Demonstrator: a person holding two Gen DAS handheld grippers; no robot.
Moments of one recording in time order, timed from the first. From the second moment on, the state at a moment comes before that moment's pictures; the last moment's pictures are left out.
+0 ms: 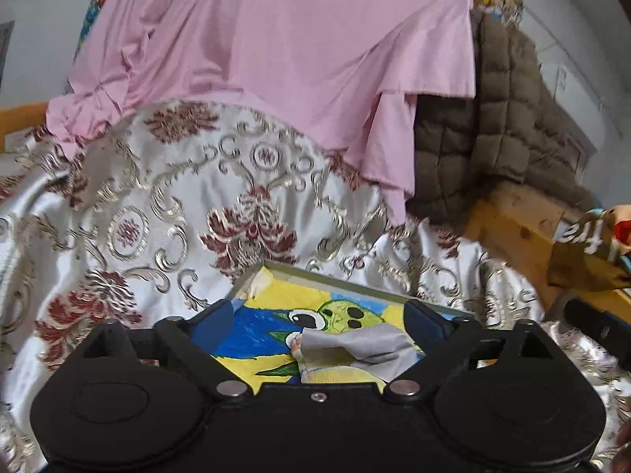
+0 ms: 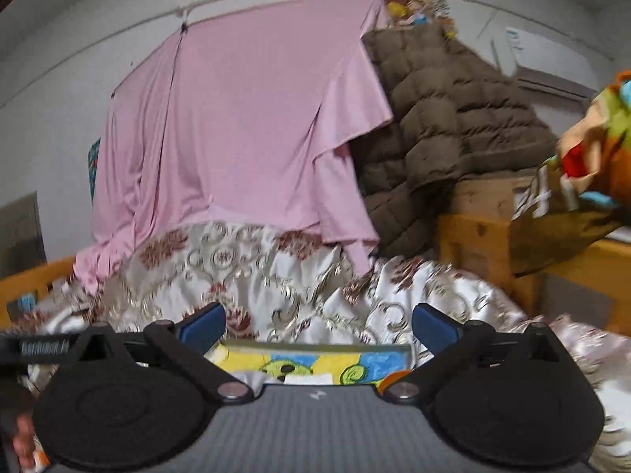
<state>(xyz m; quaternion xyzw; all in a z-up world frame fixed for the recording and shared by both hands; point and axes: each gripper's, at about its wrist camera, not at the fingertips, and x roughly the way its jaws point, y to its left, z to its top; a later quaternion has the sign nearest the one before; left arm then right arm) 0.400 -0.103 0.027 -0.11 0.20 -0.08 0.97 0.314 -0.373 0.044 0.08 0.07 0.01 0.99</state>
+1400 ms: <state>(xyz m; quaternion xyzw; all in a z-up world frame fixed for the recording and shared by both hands) 0.139 -0.018 -0.019 -0.10 0.23 0.00 0.97 0.109 -0.244 -0.003 -0.01 0.15 -0.02 0.99</state>
